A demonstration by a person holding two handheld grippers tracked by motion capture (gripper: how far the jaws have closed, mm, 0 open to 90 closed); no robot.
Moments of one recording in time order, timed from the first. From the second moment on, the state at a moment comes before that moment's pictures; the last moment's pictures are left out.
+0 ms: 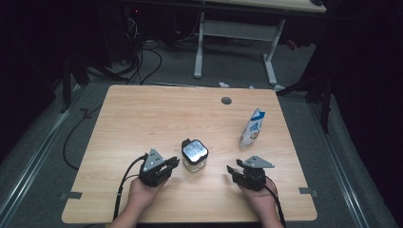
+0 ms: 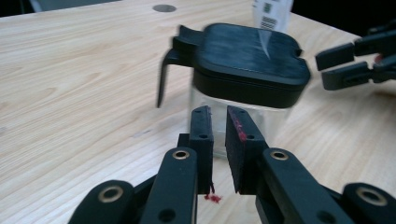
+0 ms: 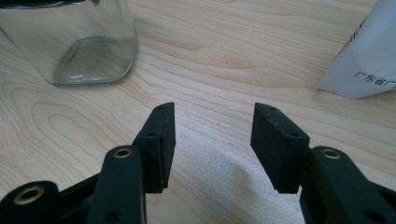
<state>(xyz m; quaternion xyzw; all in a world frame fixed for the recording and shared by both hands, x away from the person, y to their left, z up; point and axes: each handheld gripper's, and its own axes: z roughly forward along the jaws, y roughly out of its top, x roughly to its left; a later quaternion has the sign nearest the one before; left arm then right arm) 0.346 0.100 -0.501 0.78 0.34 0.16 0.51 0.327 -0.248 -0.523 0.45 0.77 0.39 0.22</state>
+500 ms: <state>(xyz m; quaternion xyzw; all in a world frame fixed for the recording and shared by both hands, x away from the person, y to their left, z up) 0.356 0.103 -0.500 0.77 0.35 0.18 0.51 0.328 -0.250 -0.523 0.45 0.77 0.40 0.22</state>
